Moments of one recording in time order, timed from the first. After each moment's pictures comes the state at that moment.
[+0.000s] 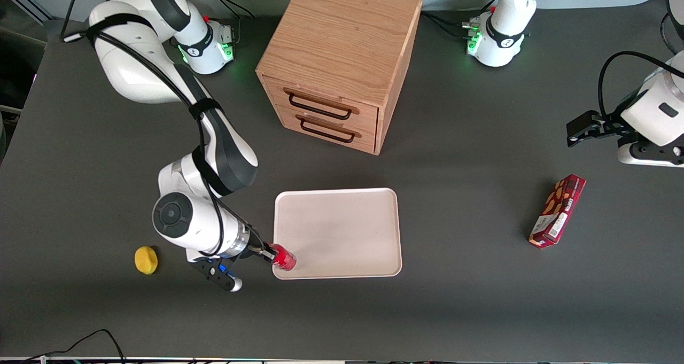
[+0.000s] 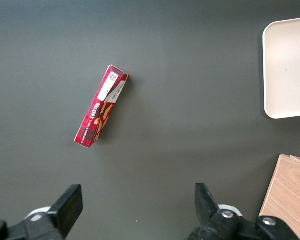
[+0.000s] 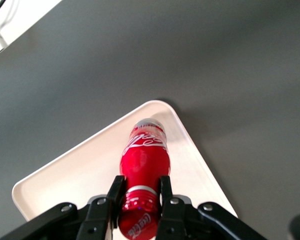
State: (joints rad) arm 0.24 0.91 0.22 -0.99 -0.05 1.99 0.93
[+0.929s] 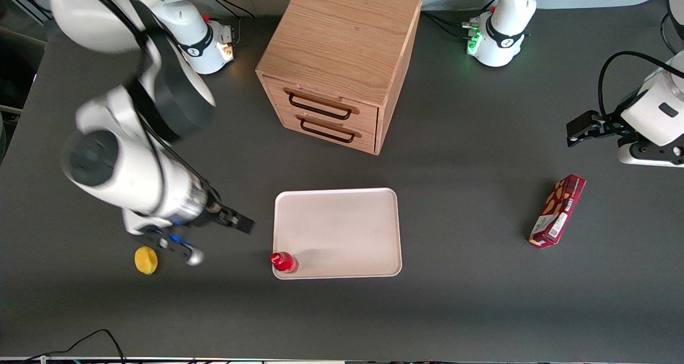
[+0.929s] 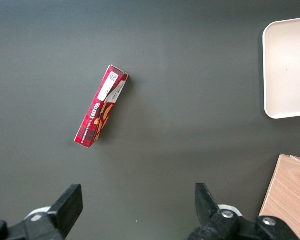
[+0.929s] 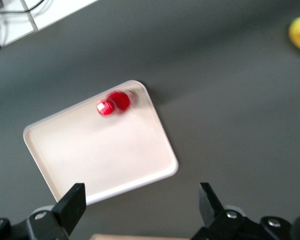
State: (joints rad) arm 0.15 0.58 0.32 -0.93 -0.10 1.50 0.76
